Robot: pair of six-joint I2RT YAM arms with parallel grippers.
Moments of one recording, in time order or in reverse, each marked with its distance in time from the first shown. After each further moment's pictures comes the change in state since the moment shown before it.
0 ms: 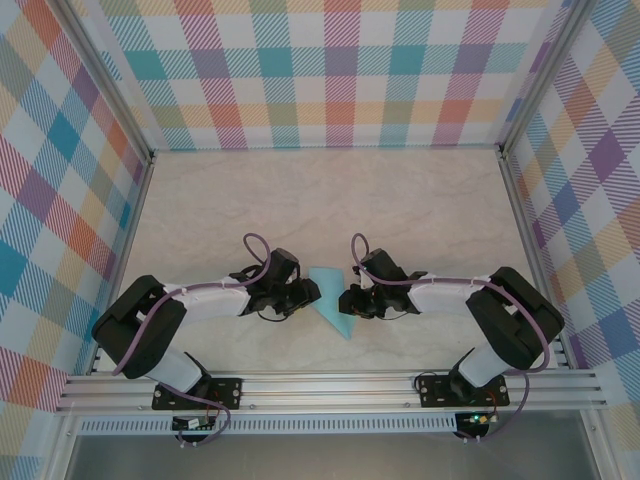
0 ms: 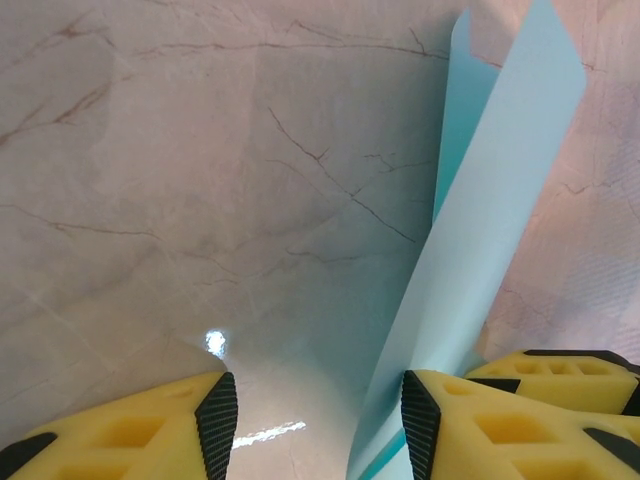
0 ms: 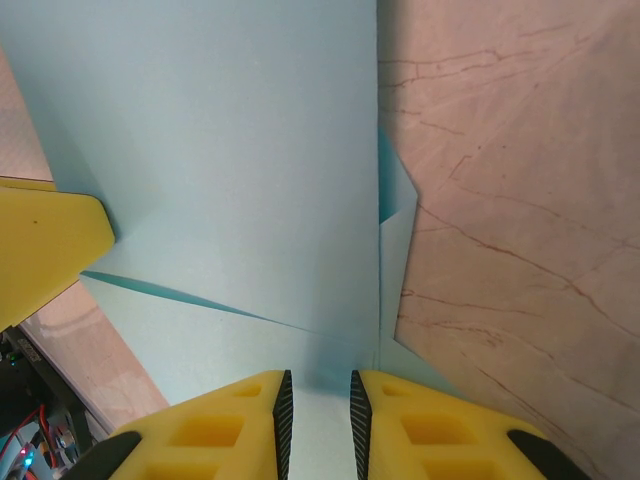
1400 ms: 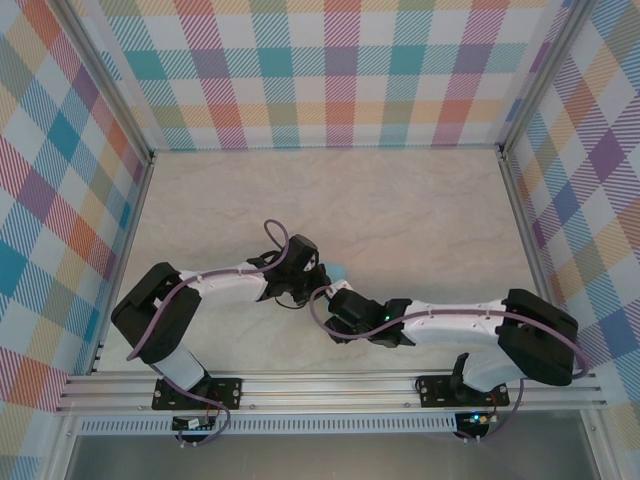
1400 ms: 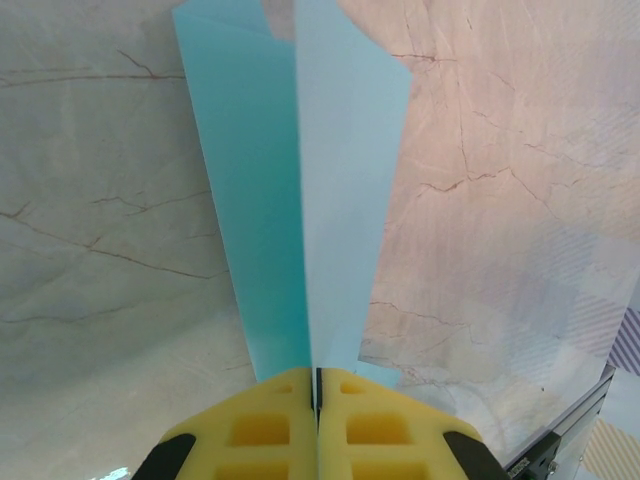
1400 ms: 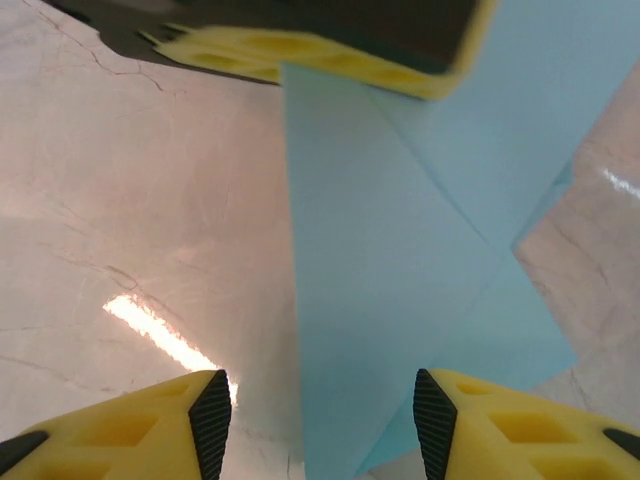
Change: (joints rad) left arm -0.043 0.116 0.199 -0.051 0.040 0.016; right arm 0.444 -0.129 0.056 -0.193 0.670 -0.358
